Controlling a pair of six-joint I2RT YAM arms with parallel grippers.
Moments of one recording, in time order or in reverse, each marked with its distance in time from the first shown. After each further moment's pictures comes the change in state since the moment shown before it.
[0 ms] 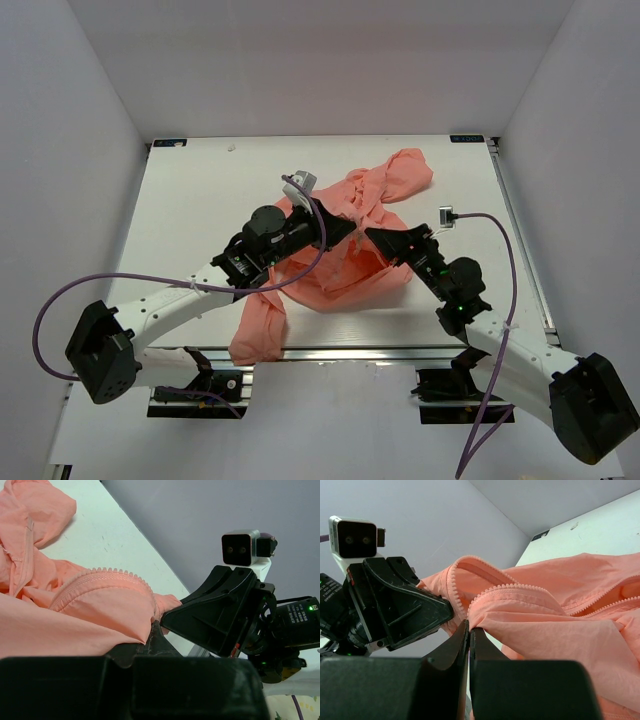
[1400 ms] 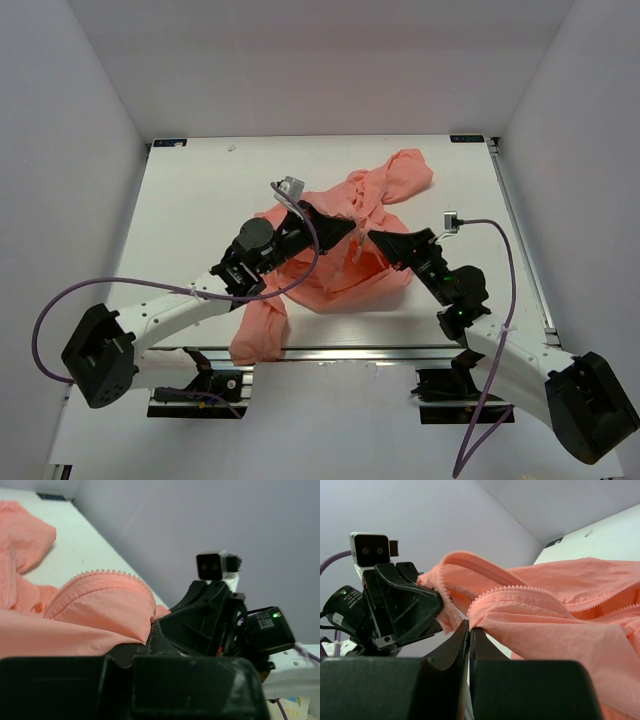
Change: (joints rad) left arm 0.001 -0.027 -0.120 0.239 0.018 -0.045; right arm -0.012 -0.003 -0.062 0.132 -0.012 0.044
